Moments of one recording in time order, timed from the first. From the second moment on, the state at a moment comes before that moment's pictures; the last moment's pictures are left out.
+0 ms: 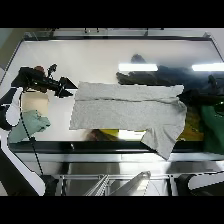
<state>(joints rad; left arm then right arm) 0.22 -2.14 1.83 -2.48 1.53 1.92 -0.59 -1.74 1.15 -0.49 1.25 0.75</state>
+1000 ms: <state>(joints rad) 0.42 -1.58 1.02 -2.30 1.46 1.96 -0.71 -1.20 0.37 -0.81 1.18 1.08</state>
